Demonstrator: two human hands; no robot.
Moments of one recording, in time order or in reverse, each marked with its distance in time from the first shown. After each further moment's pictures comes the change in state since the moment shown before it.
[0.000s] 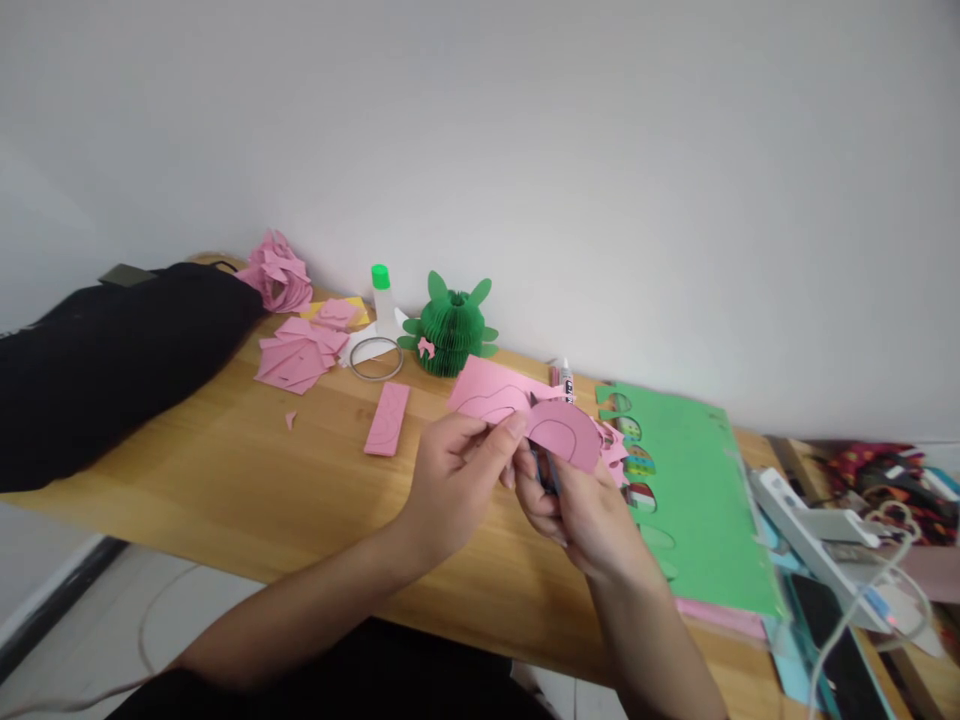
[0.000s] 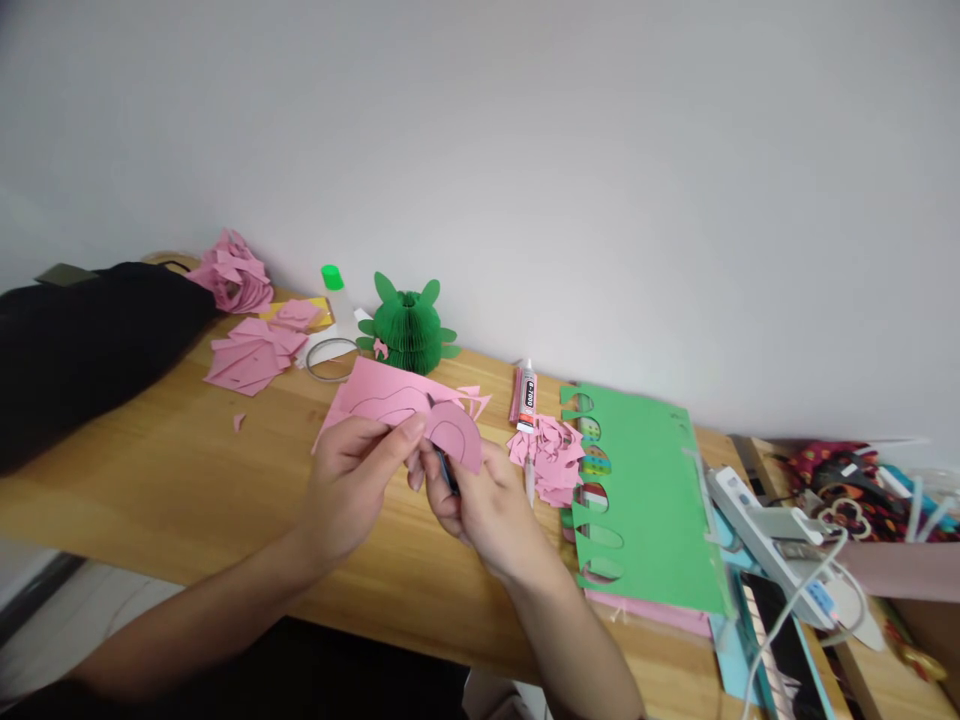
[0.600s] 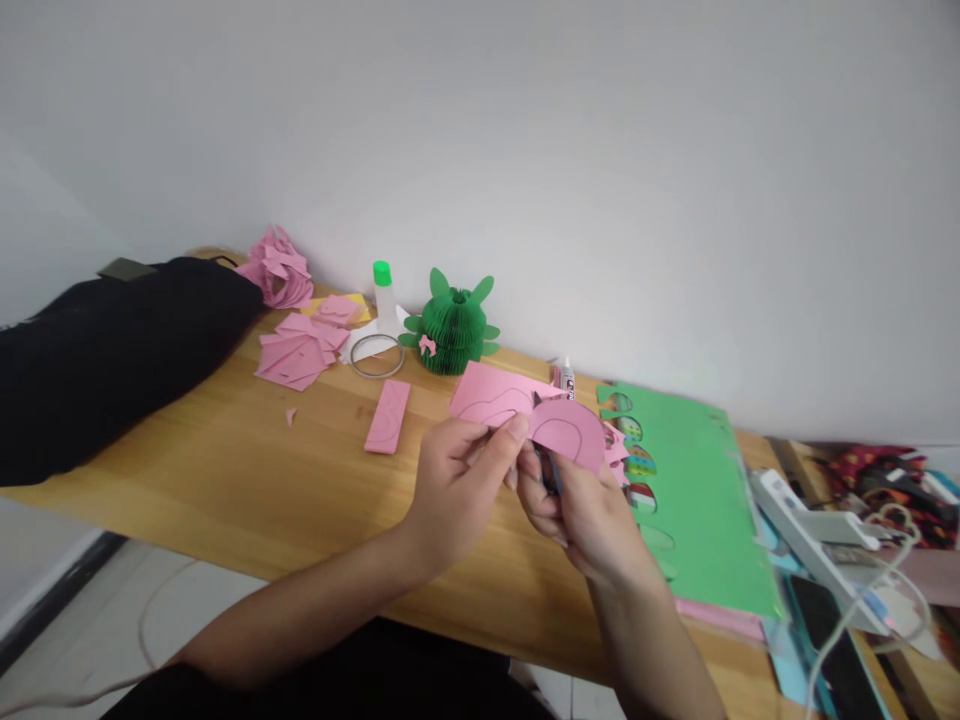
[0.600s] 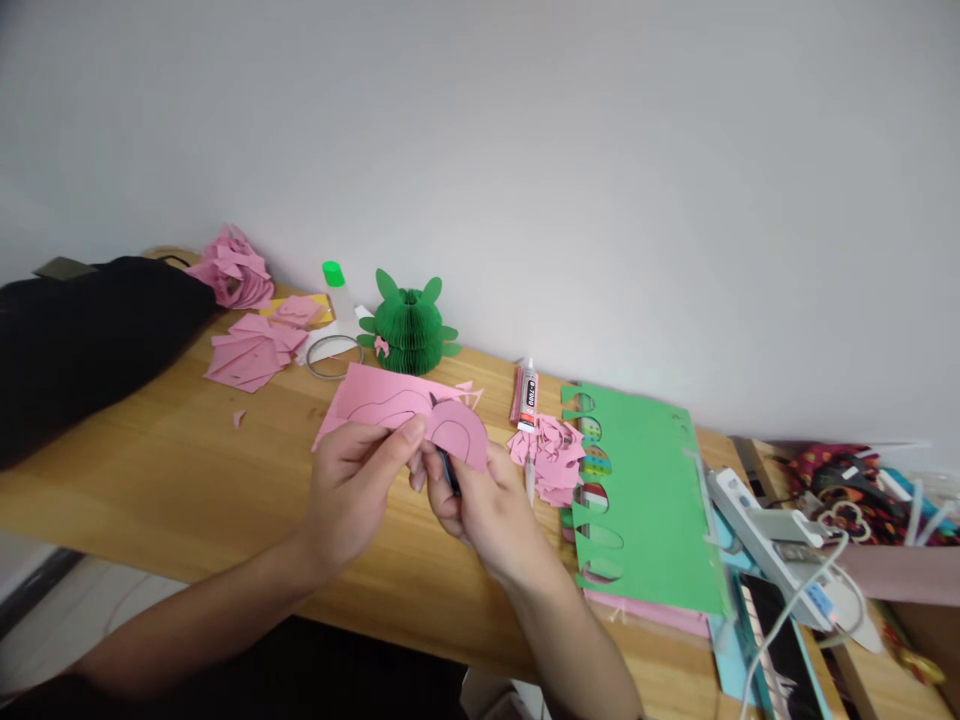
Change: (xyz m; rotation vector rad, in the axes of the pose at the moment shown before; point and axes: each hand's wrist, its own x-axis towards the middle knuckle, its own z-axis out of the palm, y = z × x) left_hand -0.004 0.000 0.003 0.042 0.037 0.029; right_hand 0.001 -0.001 0.003 0.012 0.053 0.024
